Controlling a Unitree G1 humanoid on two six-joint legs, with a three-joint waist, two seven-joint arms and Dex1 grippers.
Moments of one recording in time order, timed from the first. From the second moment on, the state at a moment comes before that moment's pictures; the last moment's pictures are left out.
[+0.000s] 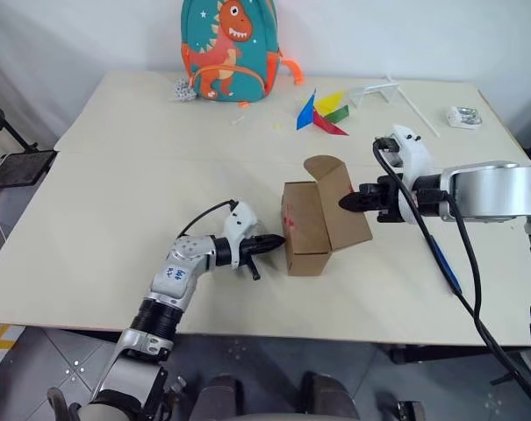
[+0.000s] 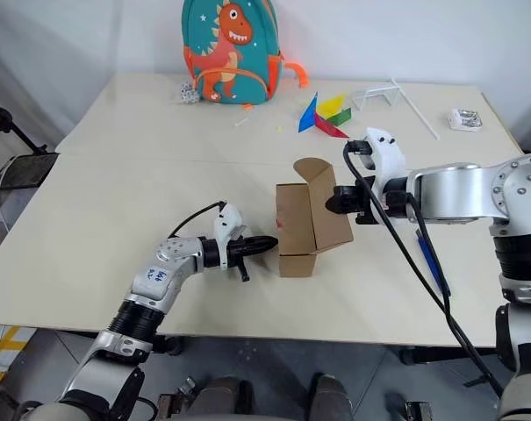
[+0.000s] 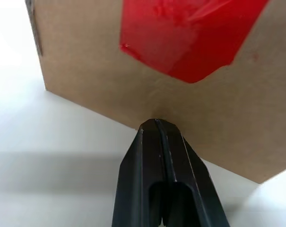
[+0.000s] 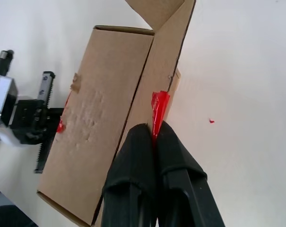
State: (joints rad) left arm -0.58 0.30 -0.17 0.21 -0.22 0.36 -0.87; right arm -0.95 -0.94 0.15 0.04 1.97 1.31 -0.55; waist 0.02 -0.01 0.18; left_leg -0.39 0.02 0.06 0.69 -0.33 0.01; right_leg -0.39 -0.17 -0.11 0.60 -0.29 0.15
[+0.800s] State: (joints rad) left arm -0.80 0.32 -0.24 0.15 -0.28 0.49 -0.93; right arm -0.96 -0.95 0.15 0.04 1.88 1.33 -0.49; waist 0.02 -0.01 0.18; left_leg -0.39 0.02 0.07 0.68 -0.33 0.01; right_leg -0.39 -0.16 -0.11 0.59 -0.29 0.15
